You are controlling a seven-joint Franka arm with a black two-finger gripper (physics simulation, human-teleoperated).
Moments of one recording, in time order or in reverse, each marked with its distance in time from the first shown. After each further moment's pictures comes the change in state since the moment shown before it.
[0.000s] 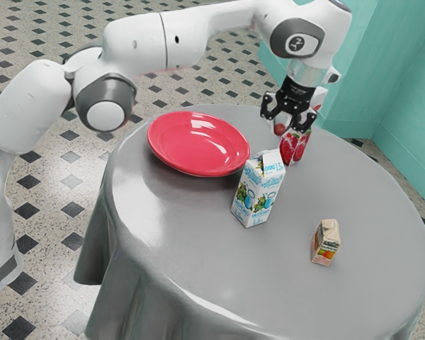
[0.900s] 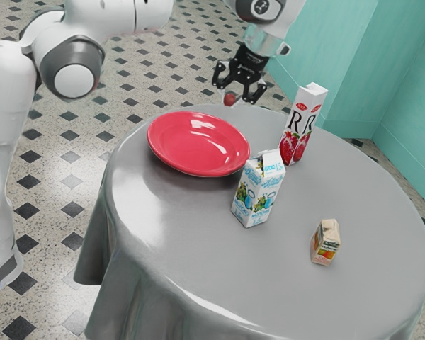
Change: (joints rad) arm 0.014 -0.287 0.129 -0.346 0.000 -0.135 -0.040
